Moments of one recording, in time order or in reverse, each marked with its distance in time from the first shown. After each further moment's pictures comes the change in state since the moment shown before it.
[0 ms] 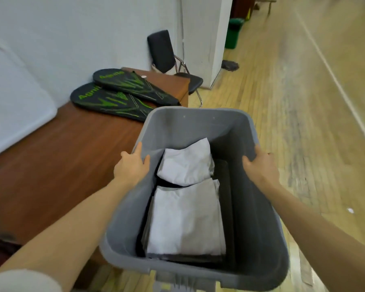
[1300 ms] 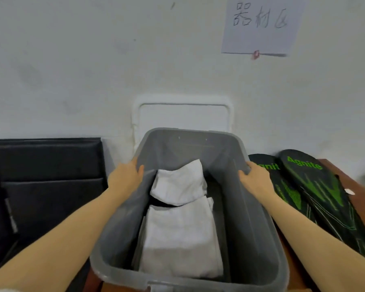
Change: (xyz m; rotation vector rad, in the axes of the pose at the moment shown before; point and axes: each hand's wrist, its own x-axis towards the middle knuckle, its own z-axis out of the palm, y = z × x) left_hand 0.085 -0.306 -0.168 0.068 0.533 -0.936; right_hand 0.140 -0.535 0.295 0.131 -0.655 -1.013
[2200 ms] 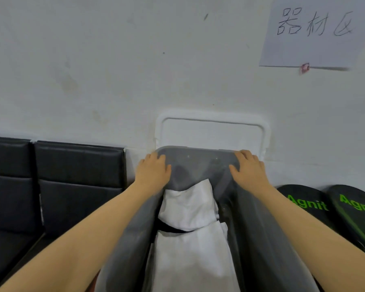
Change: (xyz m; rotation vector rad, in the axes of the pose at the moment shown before) left_hand 0.069 0.054 -0.012 0.158 0.122 0.050; right_hand 0.113 -0.086 0.030 -0.275 -0.065 -0.509
